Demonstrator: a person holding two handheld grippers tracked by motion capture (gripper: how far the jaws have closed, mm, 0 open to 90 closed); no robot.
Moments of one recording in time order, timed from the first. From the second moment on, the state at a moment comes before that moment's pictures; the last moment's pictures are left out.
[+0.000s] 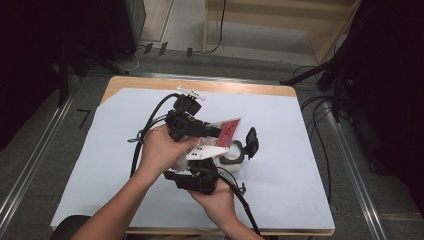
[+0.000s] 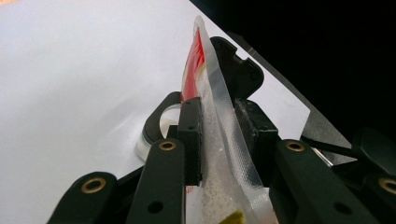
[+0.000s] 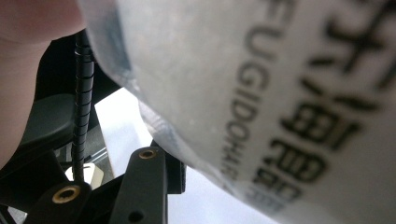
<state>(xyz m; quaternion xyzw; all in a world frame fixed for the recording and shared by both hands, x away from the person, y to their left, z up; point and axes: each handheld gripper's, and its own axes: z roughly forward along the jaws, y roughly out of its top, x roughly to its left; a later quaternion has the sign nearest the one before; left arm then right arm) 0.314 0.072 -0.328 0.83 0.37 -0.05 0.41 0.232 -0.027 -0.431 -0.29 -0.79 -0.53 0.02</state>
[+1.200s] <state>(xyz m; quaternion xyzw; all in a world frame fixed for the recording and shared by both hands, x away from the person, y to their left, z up) 0.317 0.071 -0.327 0.83 0.37 -0.05 0.40 0.233 -0.028 -0.428 -0.30 -0.79 -0.53 0.03</state>
